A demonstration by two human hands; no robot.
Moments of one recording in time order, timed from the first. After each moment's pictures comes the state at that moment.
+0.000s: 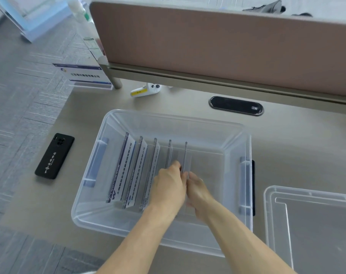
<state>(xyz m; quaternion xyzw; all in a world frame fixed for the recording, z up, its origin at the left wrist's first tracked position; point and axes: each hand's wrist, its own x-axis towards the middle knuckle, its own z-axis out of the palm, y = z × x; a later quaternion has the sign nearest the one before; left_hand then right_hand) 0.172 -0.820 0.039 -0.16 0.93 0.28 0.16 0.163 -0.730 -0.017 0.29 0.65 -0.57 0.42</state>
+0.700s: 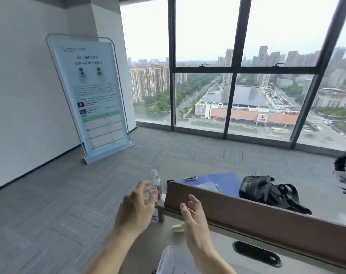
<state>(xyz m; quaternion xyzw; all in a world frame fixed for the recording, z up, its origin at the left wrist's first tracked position) 0.125 -1.034 0.369 -0.16 0.92 0.32 -0.18 0.096 -0.875 0.313 -0.02 0.71 -0.70 0.07</state>
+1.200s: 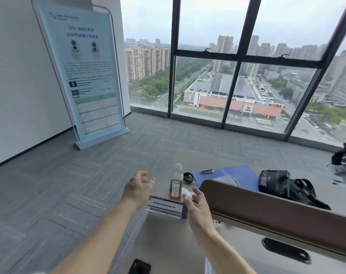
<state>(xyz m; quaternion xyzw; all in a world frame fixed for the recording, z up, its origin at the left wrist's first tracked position) 0.048 -1.259 0.322 -0.21 0.85 0.48 -0.05 0.056 -1.068 0.303 0.03 0.74 -0.66 0.10</state>
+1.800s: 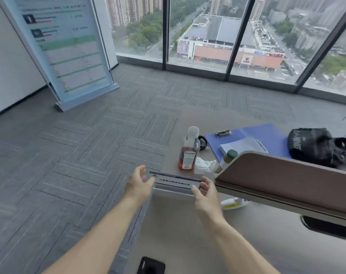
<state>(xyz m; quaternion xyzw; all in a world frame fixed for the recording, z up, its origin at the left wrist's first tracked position) -0.081 -1.334 0.090 -0.27 0.78 0.56 0.04 -0.073 -1.135 0.103 0.18 0.76 -0.62 0.13</state>
